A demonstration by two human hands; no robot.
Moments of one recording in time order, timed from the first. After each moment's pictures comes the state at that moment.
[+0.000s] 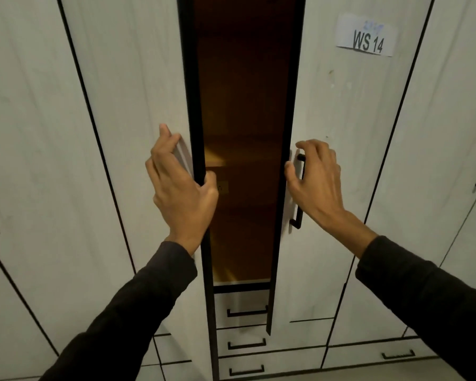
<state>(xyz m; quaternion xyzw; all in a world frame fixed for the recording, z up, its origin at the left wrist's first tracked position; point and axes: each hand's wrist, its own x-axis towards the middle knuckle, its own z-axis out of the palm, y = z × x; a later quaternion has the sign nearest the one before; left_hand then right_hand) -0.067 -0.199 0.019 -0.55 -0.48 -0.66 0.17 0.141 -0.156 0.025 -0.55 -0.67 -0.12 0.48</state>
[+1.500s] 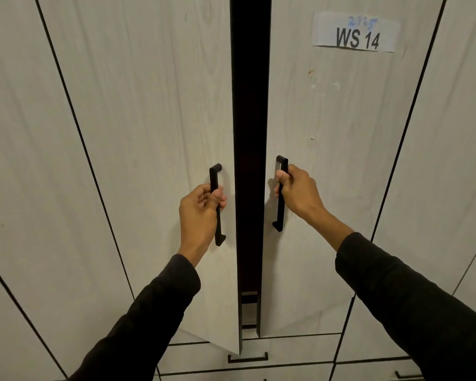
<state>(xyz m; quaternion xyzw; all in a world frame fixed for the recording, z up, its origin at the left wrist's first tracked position) -0.037 -0.131 -0.025 -0.54 -0.43 -0.68 -0.25 0.155 -0.077 0.007 -0.52 -0.67 0.18 0.49</state>
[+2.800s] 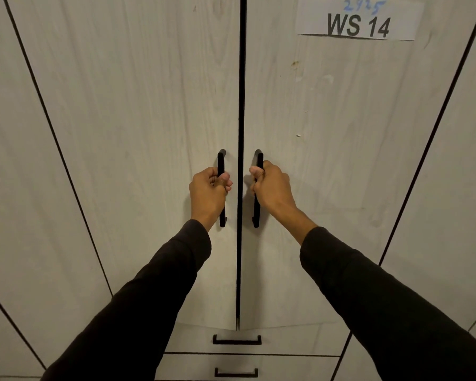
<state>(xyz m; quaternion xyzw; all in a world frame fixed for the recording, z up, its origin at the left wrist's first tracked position) 0.001 -0.016 -0.015 -0.52 -0.49 -0.66 -0.24 0.128 0.002 0.004 -0.51 -0.68 0.21 0.49</state>
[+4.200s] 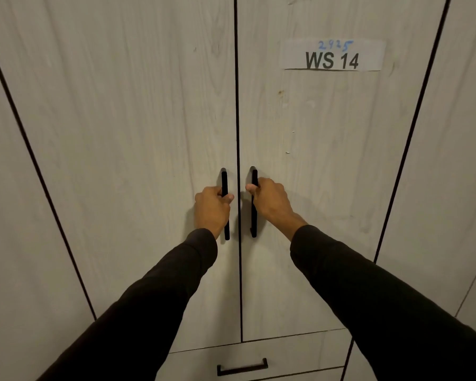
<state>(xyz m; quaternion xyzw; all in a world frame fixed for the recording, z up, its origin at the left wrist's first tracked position) -0.015 0.018 -0.003 -0.59 -0.59 -0.53 -0.15 0.116 0.034 0.015 -0.60 -0.68 0.12 0.40</state>
